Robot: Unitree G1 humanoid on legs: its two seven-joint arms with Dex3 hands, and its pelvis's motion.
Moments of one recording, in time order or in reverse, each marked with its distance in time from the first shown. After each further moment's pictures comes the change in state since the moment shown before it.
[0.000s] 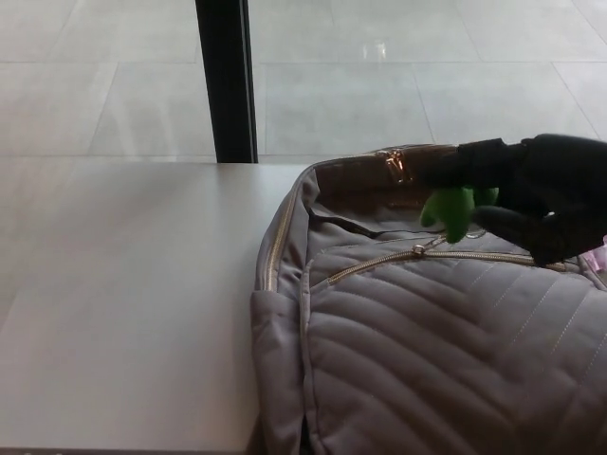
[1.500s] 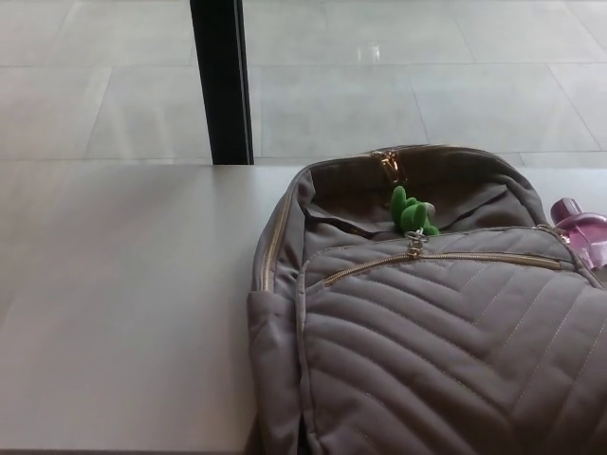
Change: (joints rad) left_arm -0.019 0.005 -0.009 0.009 -0.001 0.000 -0.002; right_arm 0.176 -0.328 -0.750 0.401 0.200 0.172 0.141
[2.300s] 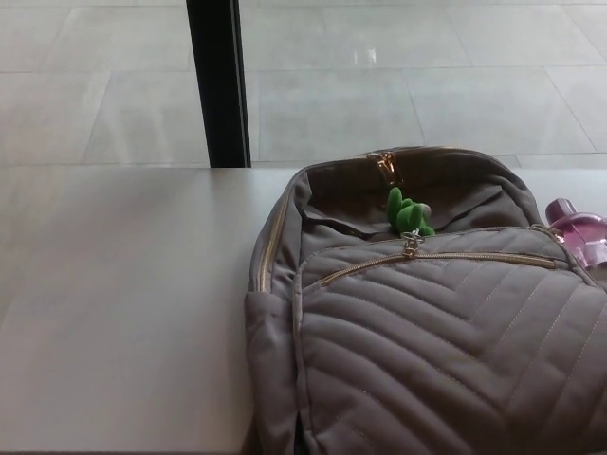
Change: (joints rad) left_arm 0.000 -0.014 0.013 0.018 -0.008 0.001 0.000; right_arm 0.605 0.230 -0.613 0.470 0.029 -0.241 -0.206
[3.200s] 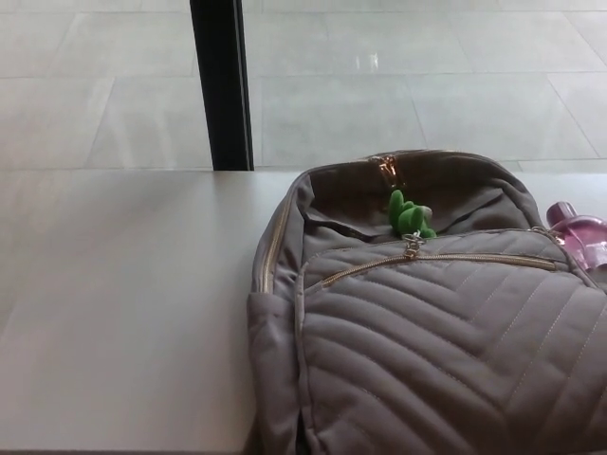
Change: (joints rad) left_arm 0.208 -0.015 0.077 0.097 -0.014 0.009 -0.013; right_arm 0.285 0.235 -0.031 0.237 -0.002 -0.322 -0.255
